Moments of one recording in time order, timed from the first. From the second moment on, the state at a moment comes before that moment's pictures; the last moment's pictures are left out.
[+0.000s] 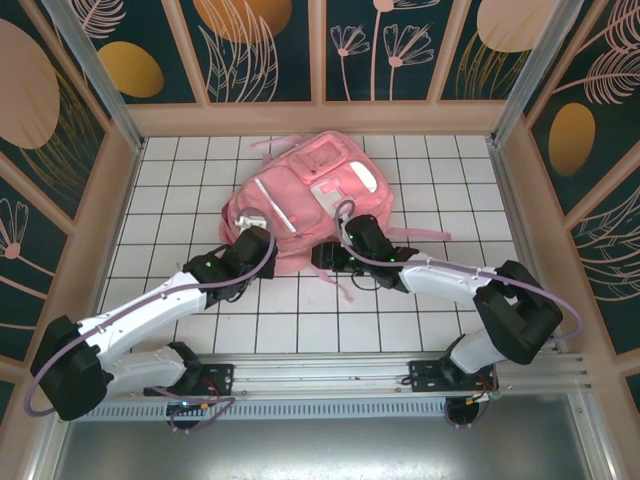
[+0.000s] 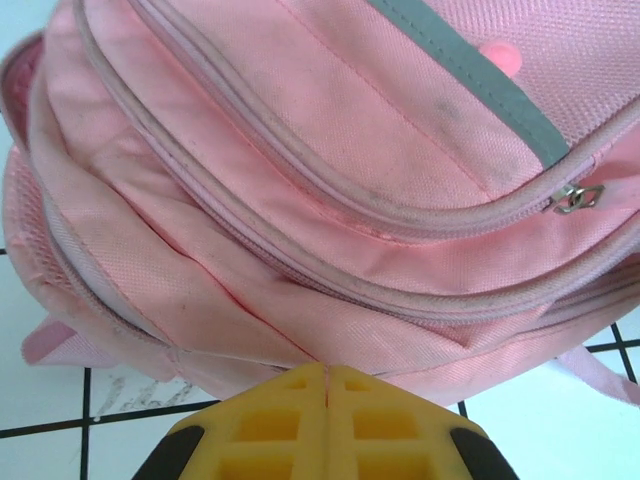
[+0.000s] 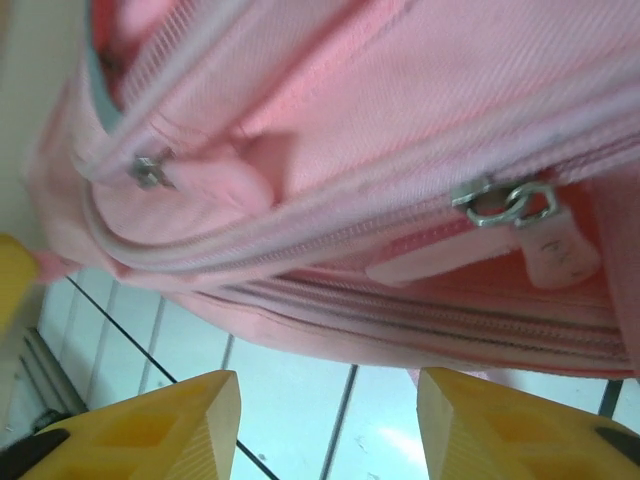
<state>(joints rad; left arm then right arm) -0.78 1.15 0.76 -0.49 -0.38 -0.54 0.78 1.46 0.74 0.10 -0.26 0.76</state>
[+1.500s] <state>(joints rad) -0.78 1.13 0.69 -0.40 -0.36 -0.55 0.87 1.74 0.88 0.32 -0.23 1.62</state>
